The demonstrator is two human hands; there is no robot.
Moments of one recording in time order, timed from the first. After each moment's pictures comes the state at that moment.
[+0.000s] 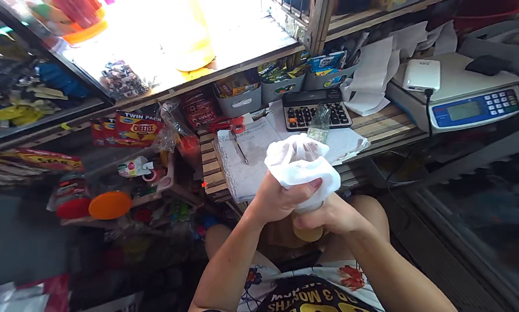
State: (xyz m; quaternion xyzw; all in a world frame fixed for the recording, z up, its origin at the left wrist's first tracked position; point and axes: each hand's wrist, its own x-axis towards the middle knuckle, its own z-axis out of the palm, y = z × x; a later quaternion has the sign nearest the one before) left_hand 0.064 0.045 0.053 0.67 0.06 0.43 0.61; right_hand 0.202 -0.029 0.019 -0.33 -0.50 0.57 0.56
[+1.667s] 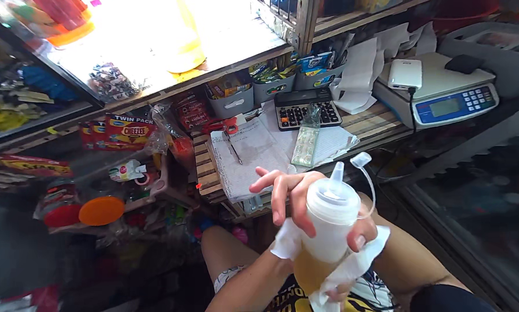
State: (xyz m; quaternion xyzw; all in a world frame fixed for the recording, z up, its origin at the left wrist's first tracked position) left_hand 0.007 -0.028 -0.196 0.30 -0.14 0.06 0.94; right_hand 0.199 0.004 0.056 0.03 -0.71 0.47 0.53
